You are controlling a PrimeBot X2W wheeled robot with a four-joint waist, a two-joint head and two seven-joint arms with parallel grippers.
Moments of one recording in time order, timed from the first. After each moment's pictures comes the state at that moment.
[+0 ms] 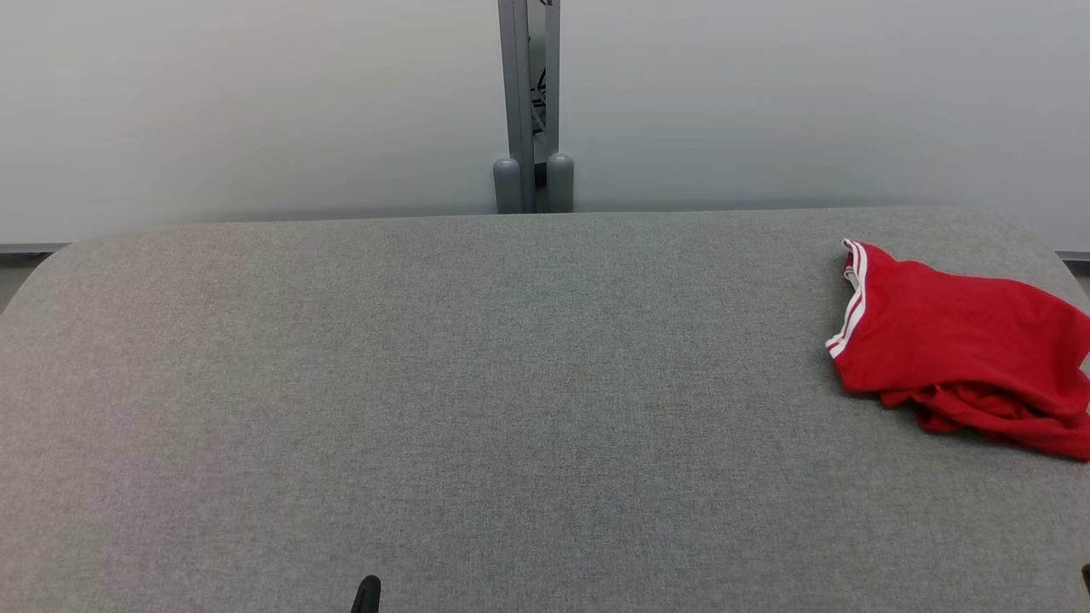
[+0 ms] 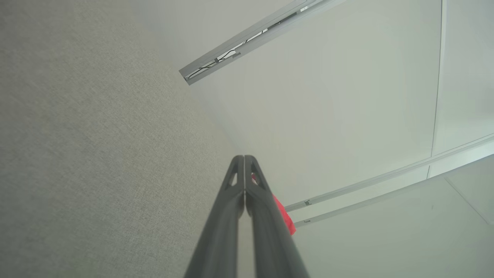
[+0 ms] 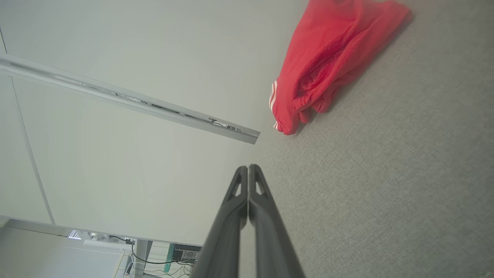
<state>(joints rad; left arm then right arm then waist) 0.44 0.18 -0.35 -0.33 -1.21 0.00 -0.25 0.44 -0.04 -0.37 -0.24 1.40 0.13 0.32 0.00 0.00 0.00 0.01</state>
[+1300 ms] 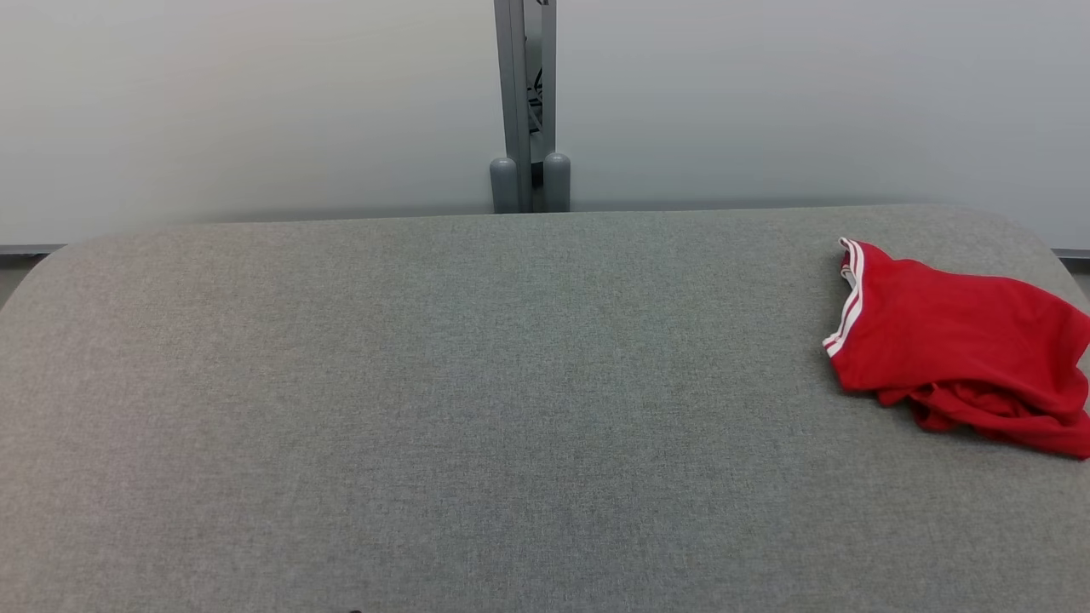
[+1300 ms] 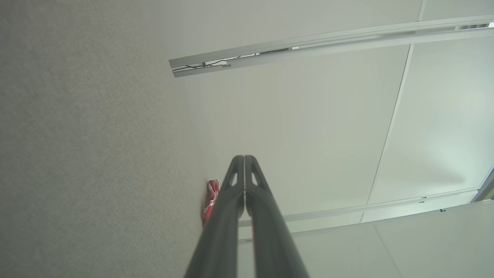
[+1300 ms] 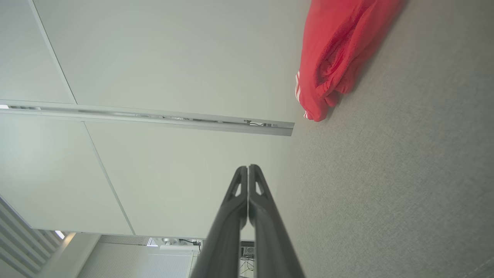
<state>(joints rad) 0.58 0.12 -0.33 -0.44 -1.43 -0.10 -0.26 0.54 -0.05 -0.47 -0.31 1.78 0.13 0.45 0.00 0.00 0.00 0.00</state>
